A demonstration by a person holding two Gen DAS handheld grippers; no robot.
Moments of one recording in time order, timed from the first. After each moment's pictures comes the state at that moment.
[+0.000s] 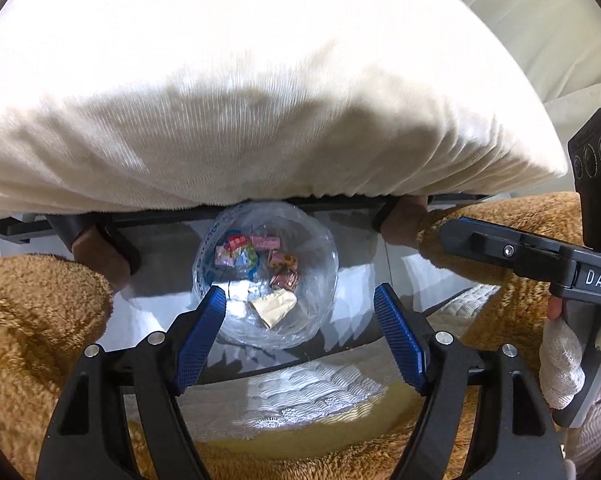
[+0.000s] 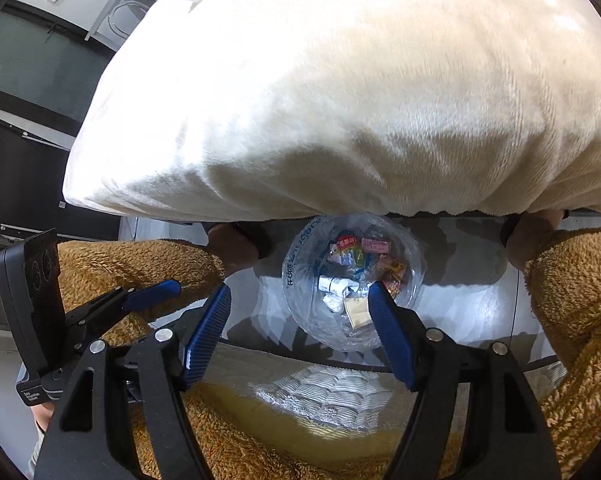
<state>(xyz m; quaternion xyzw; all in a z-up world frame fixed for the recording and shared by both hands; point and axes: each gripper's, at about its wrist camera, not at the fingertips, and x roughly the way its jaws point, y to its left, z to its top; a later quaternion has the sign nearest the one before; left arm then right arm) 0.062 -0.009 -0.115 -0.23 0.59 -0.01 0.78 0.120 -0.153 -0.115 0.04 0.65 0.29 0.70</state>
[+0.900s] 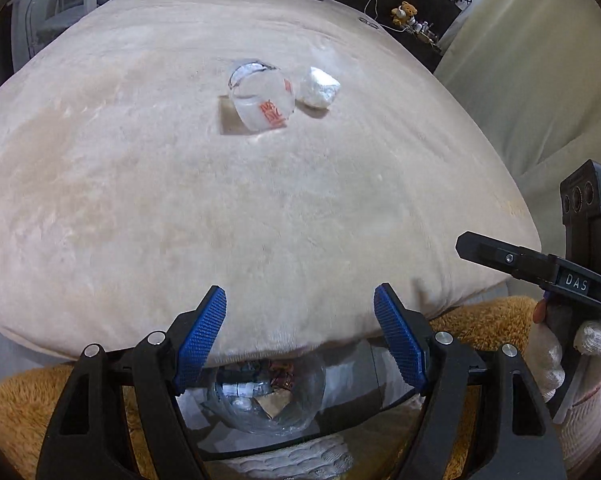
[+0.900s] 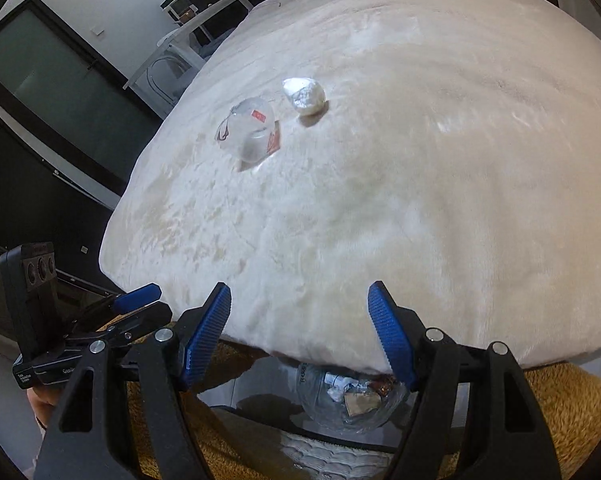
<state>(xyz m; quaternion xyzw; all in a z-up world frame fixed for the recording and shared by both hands) 0.133 0.060 0.011 -0.22 0.48 0.01 0.85 0.212 -0.142 0.007 0.05 0.54 0.33 0.77</state>
